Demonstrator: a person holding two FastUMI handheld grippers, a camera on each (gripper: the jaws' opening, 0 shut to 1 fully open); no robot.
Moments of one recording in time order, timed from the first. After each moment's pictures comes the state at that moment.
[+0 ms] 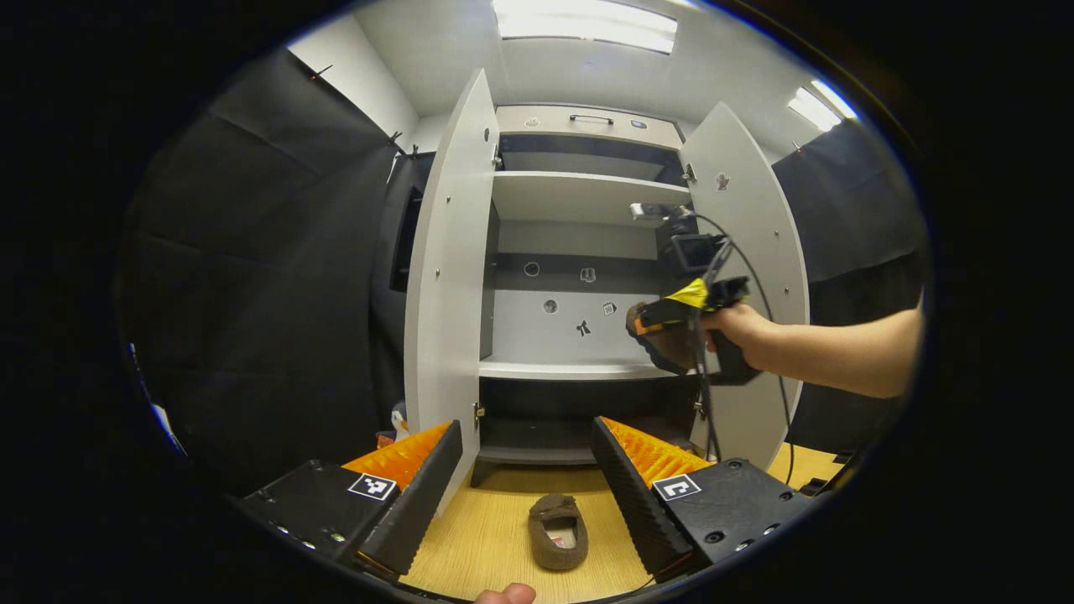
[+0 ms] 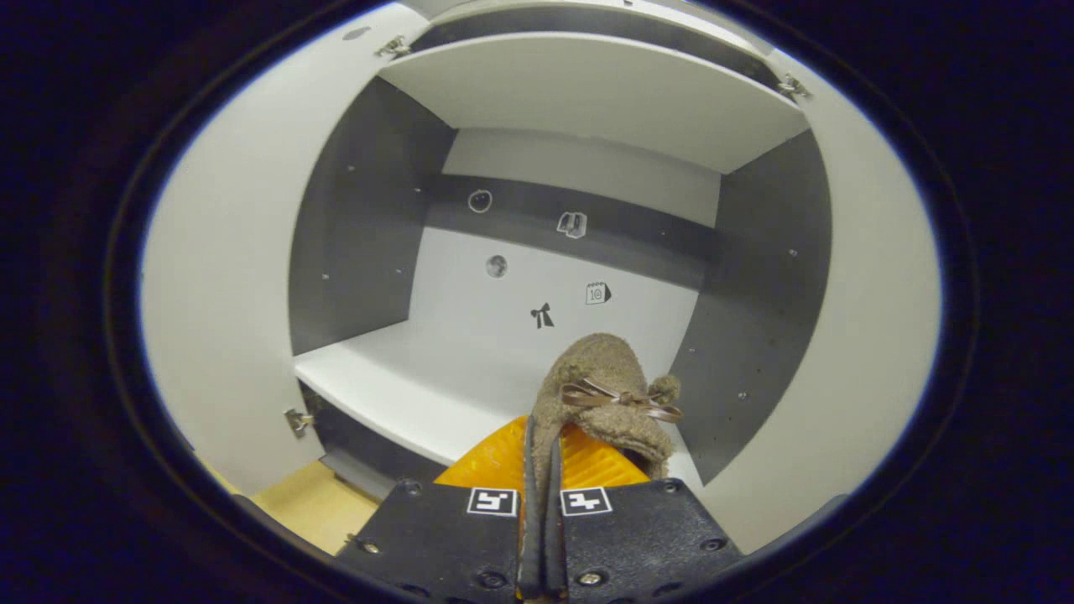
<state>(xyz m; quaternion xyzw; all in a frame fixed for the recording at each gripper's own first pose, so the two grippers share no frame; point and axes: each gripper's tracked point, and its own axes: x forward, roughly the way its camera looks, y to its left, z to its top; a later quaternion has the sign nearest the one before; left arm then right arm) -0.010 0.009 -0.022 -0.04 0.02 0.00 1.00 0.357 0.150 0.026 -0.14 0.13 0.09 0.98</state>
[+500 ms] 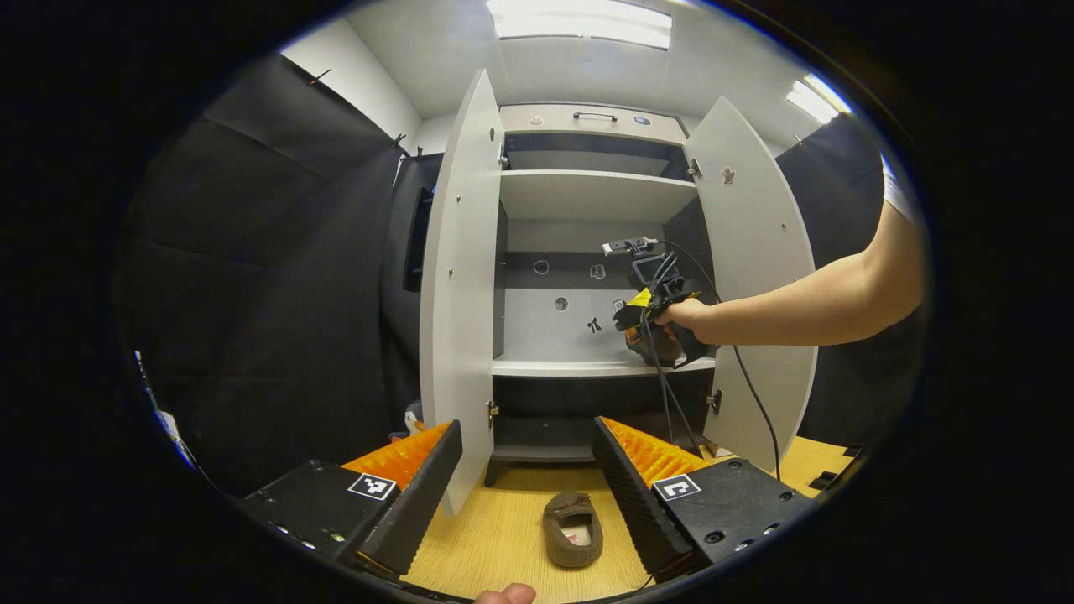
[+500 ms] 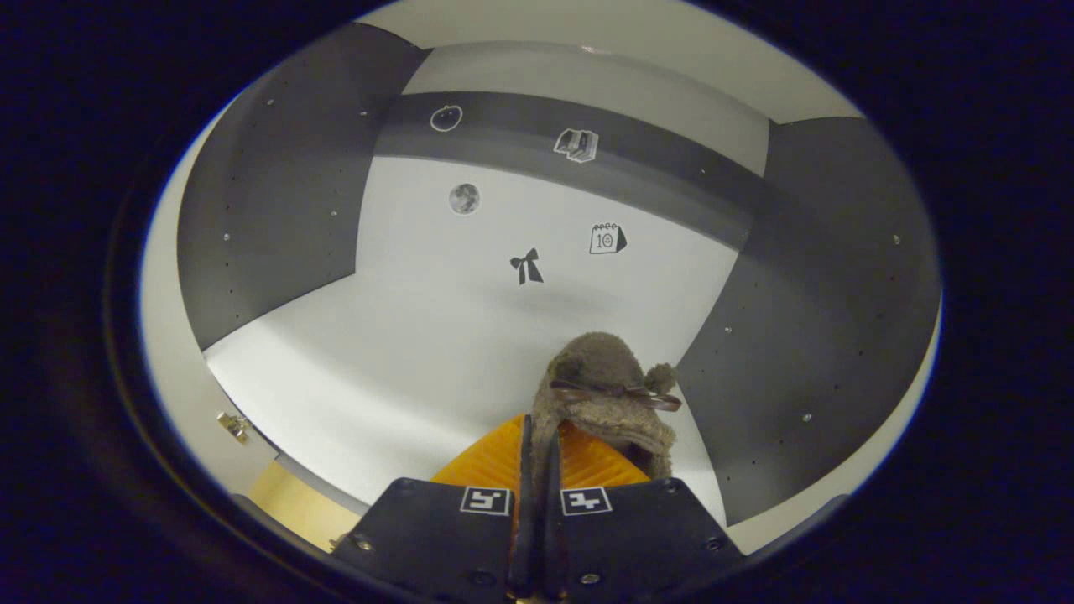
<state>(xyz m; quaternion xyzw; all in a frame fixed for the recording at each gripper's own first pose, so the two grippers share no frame) -0.013 0.024 -0.028 -0.02 0.03 0.02 1.00 0.430 0.155 -0.015 -0.15 0.22 0.05 0.96</state>
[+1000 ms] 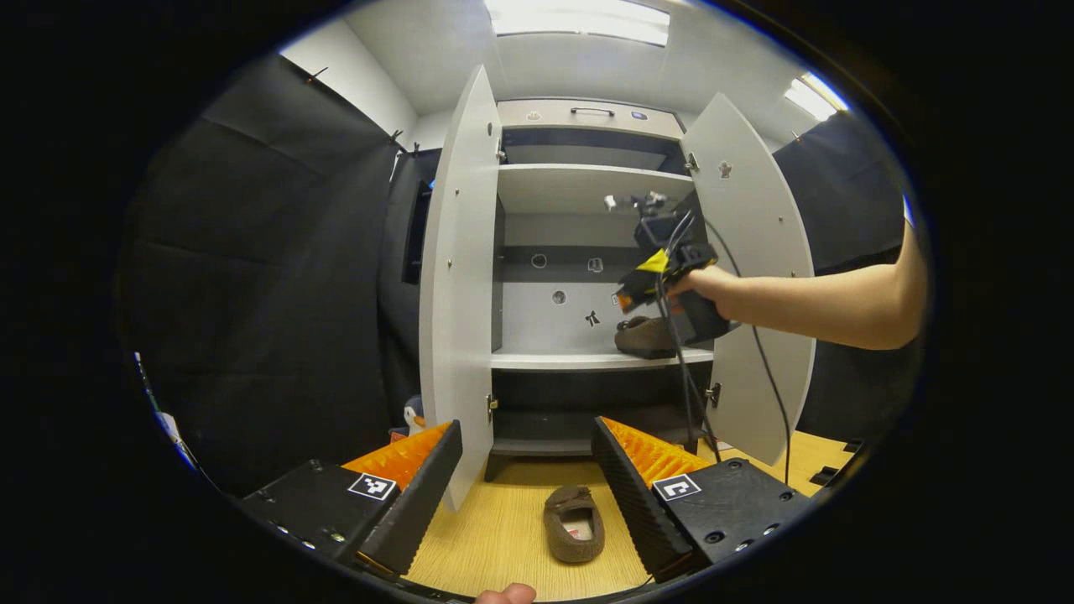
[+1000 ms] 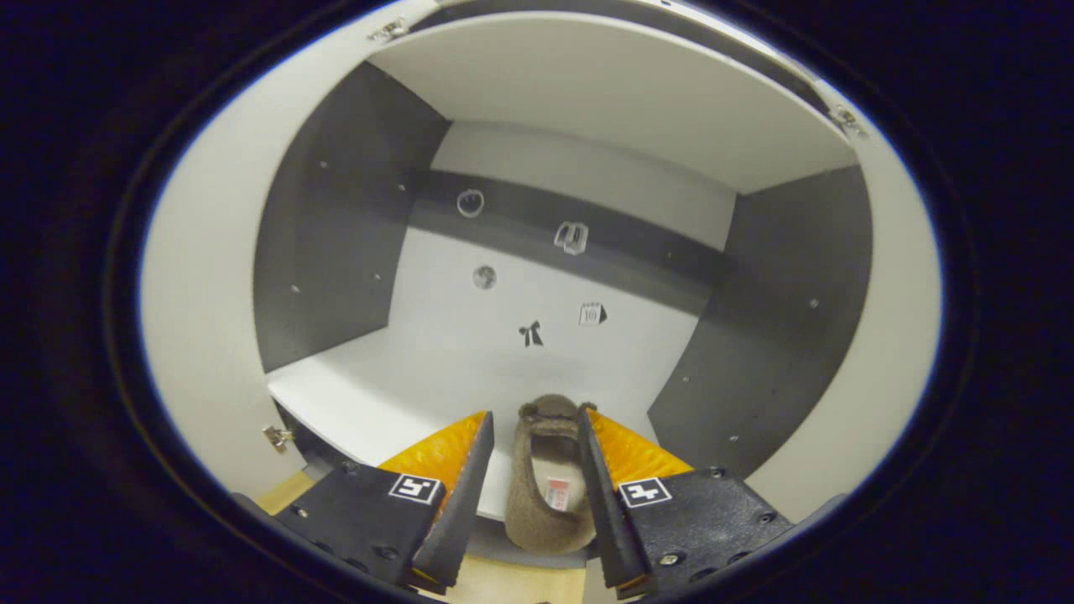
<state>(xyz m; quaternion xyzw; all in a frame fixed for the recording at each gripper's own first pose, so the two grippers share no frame) -0.014 0.018 -0.036 -0.02 0.04 0.01 1.00 0.335 0.171 0.085 -0.15 0.09 0.10 0.98</state>
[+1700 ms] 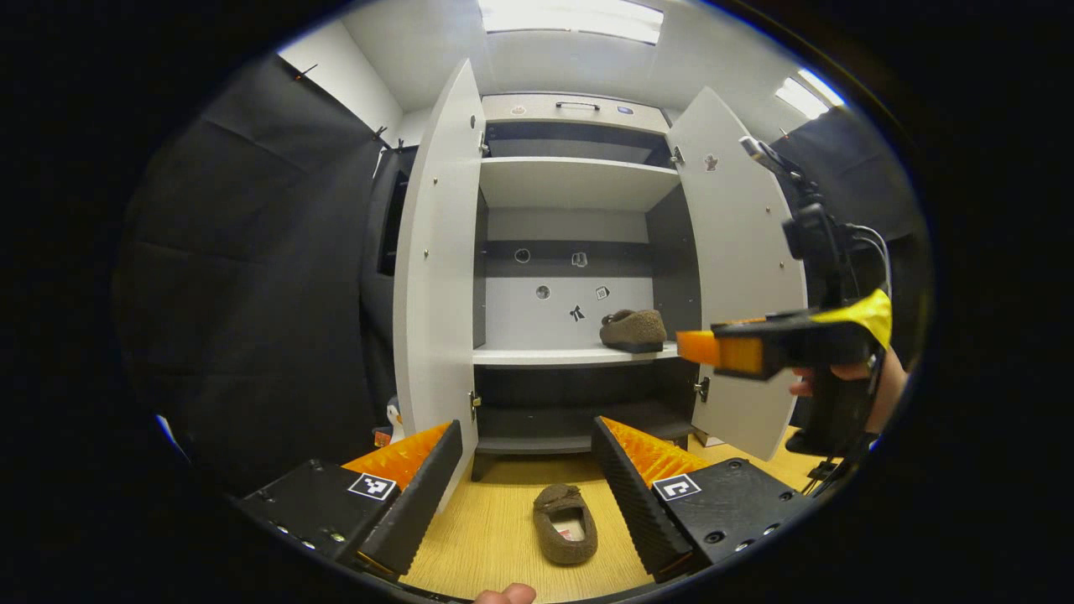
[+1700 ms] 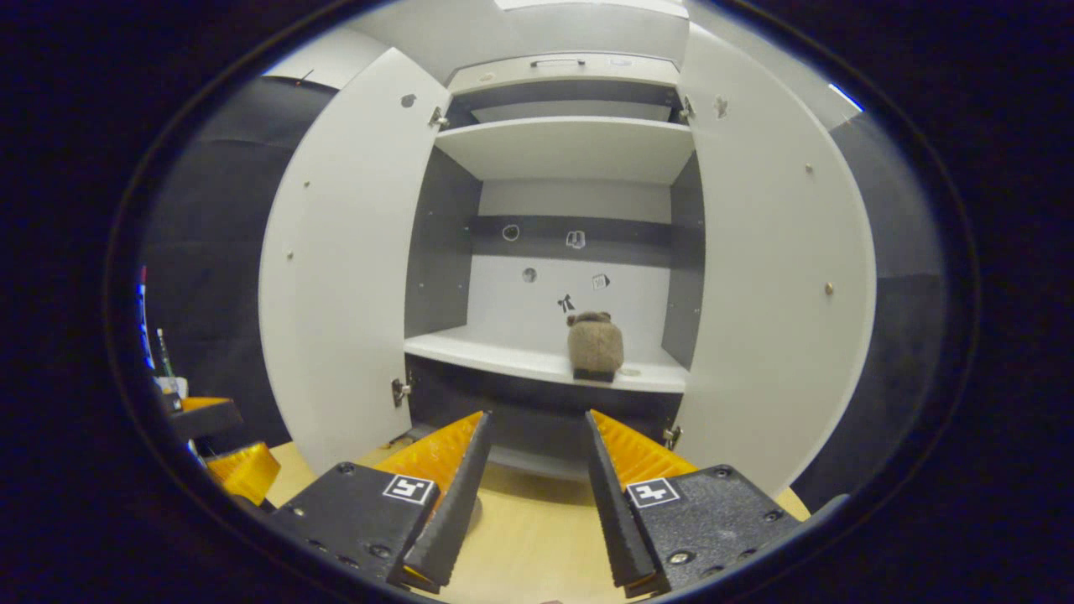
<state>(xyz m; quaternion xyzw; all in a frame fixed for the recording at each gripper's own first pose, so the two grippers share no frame) -0.004 0.005 -0.050 -0.01 0.05 -0.02 1.00 0.104 0.124 -0.043 -0.05 0.08 0.13 0.99</state>
